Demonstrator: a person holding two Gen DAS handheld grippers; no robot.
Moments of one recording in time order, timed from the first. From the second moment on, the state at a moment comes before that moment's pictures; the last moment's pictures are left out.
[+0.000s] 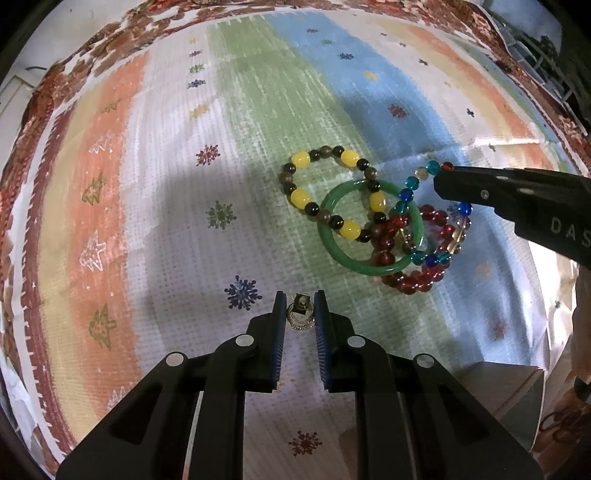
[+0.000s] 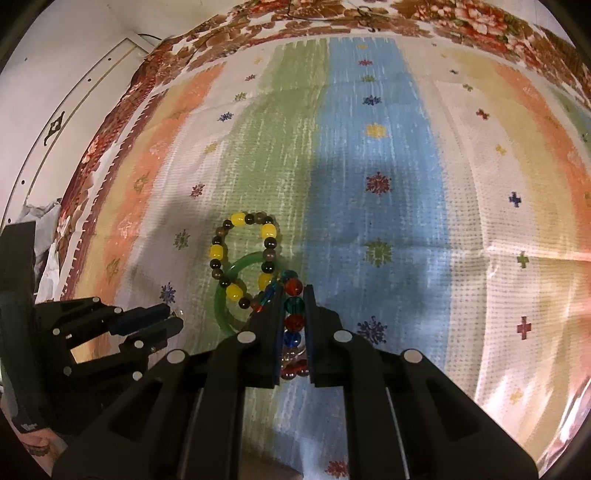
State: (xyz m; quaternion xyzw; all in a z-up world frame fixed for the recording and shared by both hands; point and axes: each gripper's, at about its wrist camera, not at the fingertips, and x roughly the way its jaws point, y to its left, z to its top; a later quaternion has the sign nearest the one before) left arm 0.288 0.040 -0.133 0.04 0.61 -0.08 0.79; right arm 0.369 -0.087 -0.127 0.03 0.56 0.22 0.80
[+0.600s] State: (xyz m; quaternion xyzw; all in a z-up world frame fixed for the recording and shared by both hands) left arm 0.247 0.033 -0.084 0.01 0.56 -0.11 0.82; right arm 0.321 -0.095 -0.084 0.01 0.51 0.23 0.83
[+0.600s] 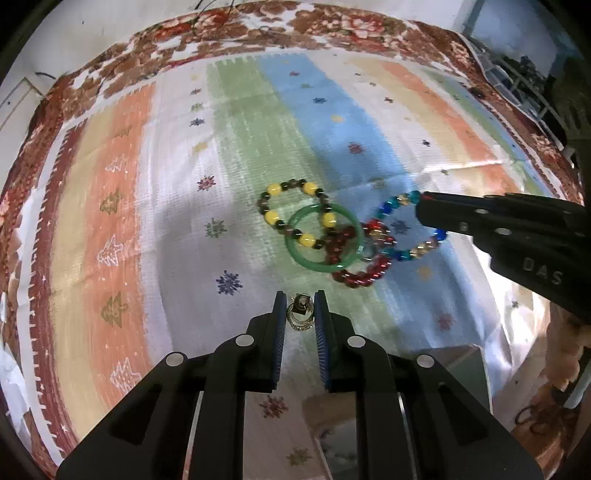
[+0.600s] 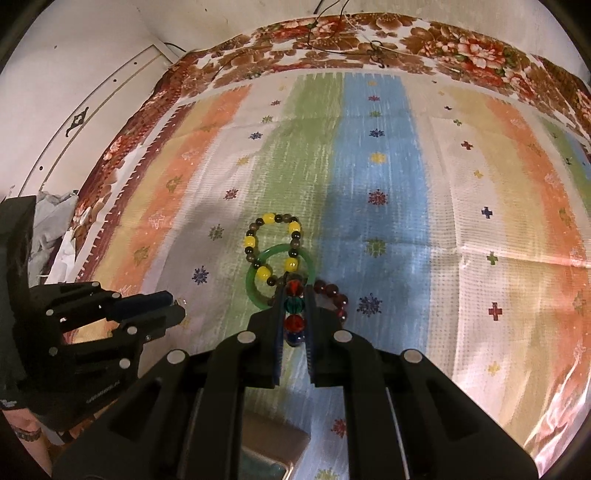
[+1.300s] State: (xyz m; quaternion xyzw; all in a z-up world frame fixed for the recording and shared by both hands) left arm 0.213 0.023 -0.065 0.00 0.53 -0.12 0.84; right arm 0.268 -0.103 -0.066 -0.01 0.48 0.22 0.85
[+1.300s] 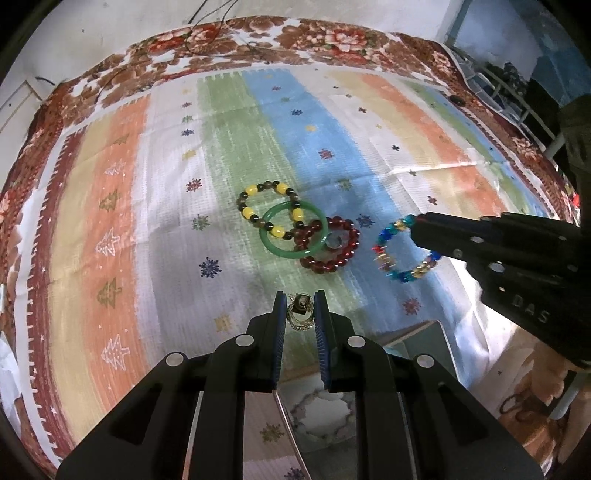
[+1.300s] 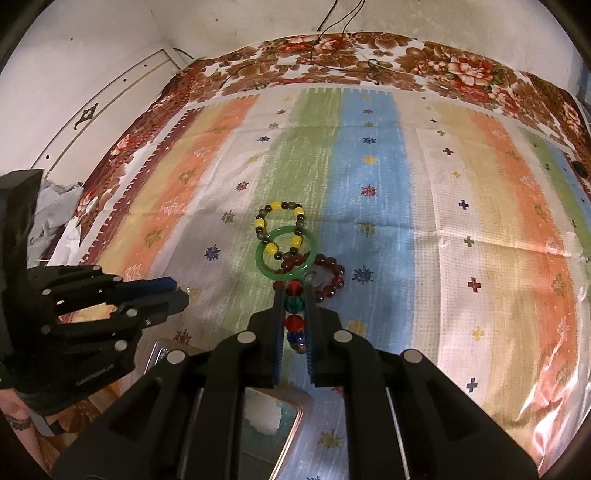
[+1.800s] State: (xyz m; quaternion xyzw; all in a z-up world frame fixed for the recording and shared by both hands) left arm 0.182 0.021 -0.047 -0.01 0.51 -0.15 0.85; right arm 0.232 -0.102 -0.058 -0.05 0.46 0.21 0.86
